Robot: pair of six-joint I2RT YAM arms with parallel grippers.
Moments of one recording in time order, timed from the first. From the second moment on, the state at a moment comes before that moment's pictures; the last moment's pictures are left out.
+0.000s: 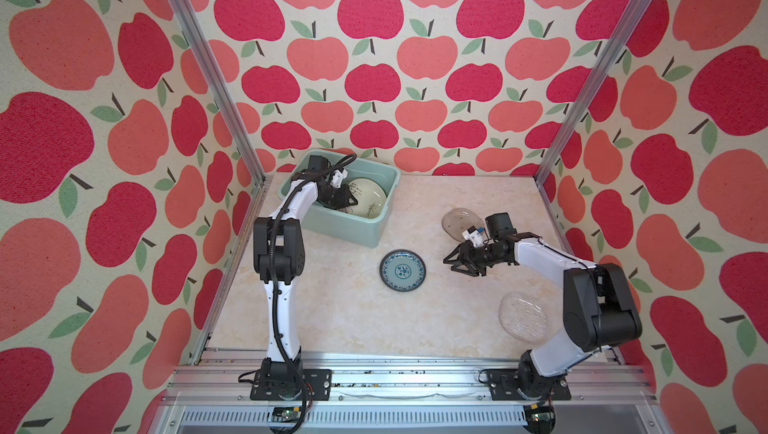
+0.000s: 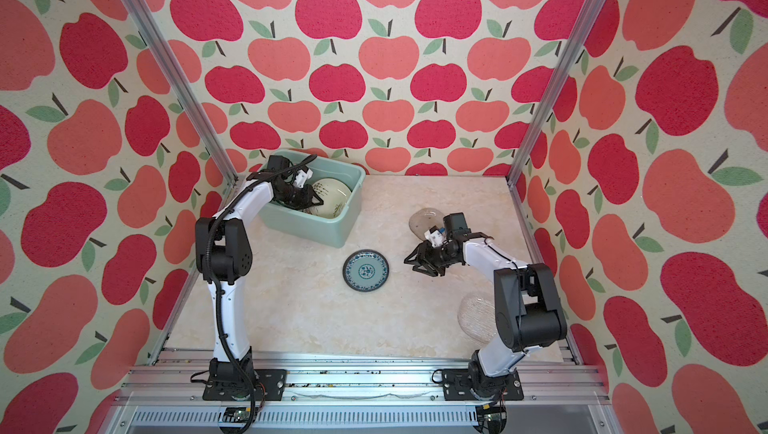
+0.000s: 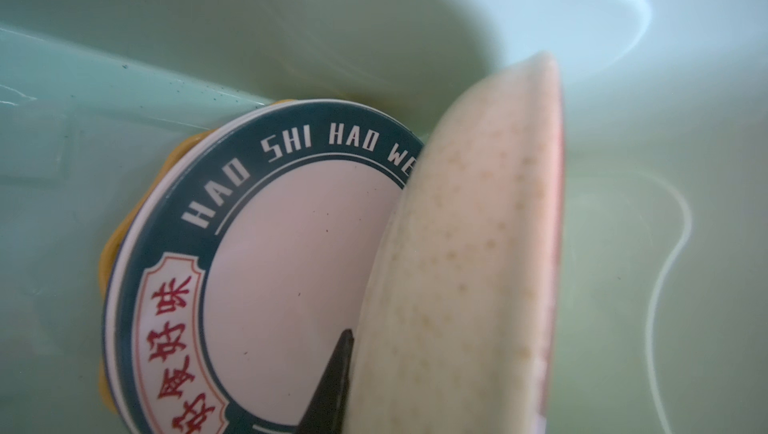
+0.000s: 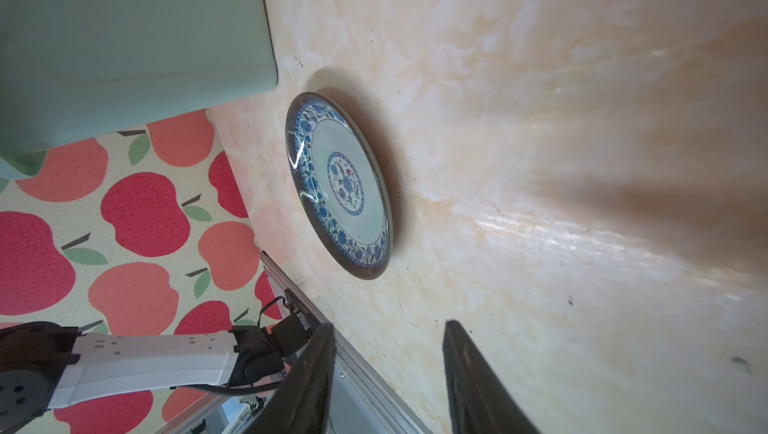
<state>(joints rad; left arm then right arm) -0.09 2.25 1.97 -0.79 0.59 -0.12 0.26 1.61 0.93 -0.52 -0.78 0.55</state>
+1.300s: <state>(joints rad) -0.09 2.36 2.11 -0.85 0.51 -0.08 0.26 1.65 0.95 -0.52 -0.80 0.55</state>
